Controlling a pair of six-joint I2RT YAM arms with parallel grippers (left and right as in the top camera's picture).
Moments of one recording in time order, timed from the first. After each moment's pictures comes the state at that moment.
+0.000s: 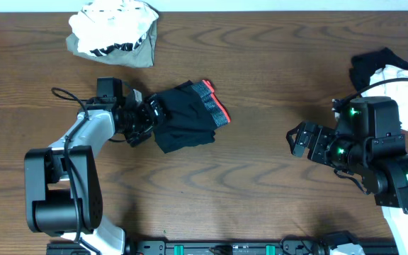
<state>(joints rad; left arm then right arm) 0.04 1.78 0.96 -0.48 0.57 -0.47 0.18 1.03 1.21 -1.21 -0.20 0.51</state>
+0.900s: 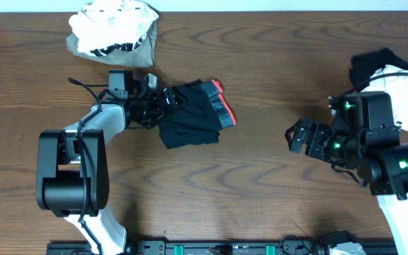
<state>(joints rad) -0.02 1.92 1.01 -0.20 0.74 -0.48 0.18 1.08 1.21 -1.20 -0.19 0.51</state>
